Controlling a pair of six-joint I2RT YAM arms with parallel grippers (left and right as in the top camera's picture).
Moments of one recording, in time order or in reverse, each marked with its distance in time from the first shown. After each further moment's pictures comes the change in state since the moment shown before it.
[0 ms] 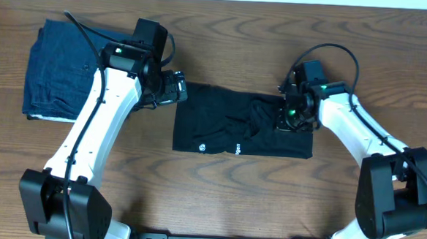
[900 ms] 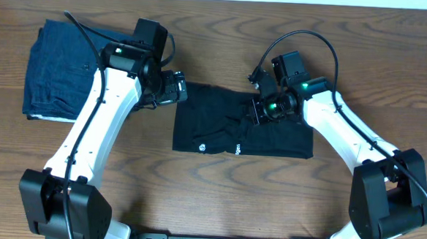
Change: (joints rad) left arm 0.000 0.000 0.000 0.000 0.000 0.000; right arm 0.109 0.000 0.081 0.084 -0.154 -0.119
